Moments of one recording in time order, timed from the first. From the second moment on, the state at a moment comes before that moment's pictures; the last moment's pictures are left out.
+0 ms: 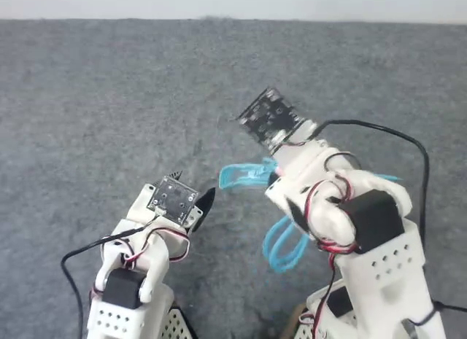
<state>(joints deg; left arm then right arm) 7.1 -102.6 90.4 56.4 -13.6 -31.3 -43.3 12.4 91.4 21.9</state>
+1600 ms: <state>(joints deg) 11.0 -102.8 93.9 52.4 -13.2 -50.1 -45.8 0.4 100.7 18.5</state>
